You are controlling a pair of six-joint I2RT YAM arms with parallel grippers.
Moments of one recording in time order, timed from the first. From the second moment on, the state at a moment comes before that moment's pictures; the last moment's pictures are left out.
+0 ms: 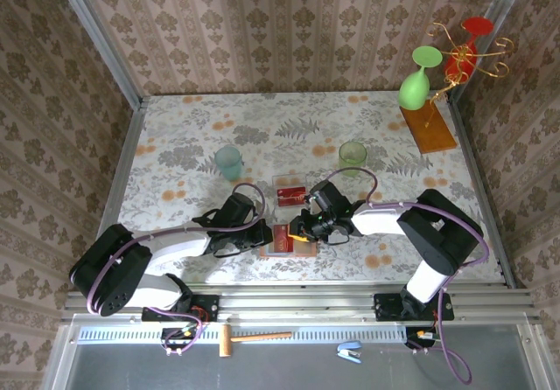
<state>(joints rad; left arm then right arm) -0.77 1.34 0.45 -0.03 0.37 -0.92 0.69 1.67 0.68 0.09 -0.53 1.01</state>
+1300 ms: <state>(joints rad) -0.77 1.35 0.45 -0.03 0.37 -0.91 0.64 1.62 0.66 0.02 -0.56 0.97</state>
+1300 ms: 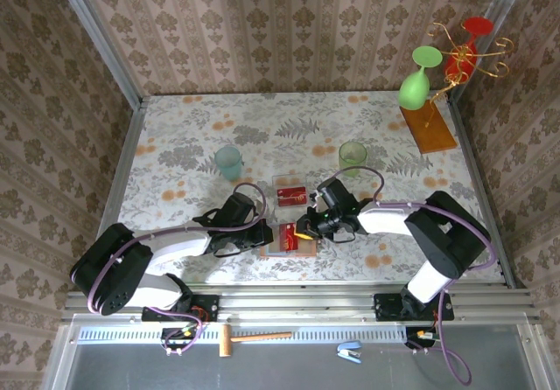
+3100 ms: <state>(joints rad) -0.78 1.35 0.45 -0.02 0.37 -0.91 0.69 1.49 0.70 -0.23 -0.49 0.96</state>
